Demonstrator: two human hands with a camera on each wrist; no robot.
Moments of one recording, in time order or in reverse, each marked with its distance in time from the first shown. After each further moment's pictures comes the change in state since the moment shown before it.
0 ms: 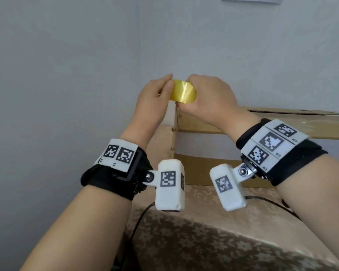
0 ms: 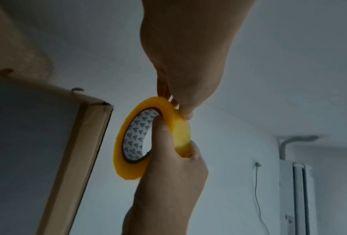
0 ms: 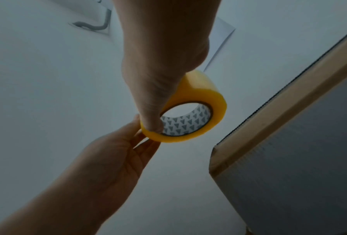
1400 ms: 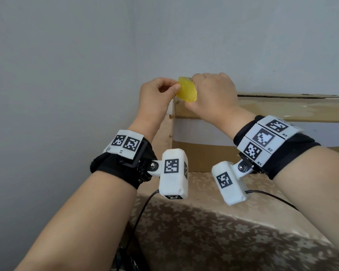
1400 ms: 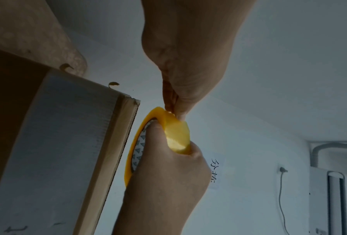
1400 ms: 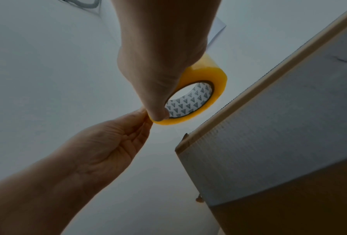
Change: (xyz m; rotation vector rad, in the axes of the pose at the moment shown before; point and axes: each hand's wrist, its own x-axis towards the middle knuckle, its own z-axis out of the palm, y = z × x) left_hand -0.015 -0.013 0.021 -0.235 0.010 -0.118; right_hand -0.020 0.010 0.025 -0.168 0.076 -0.009
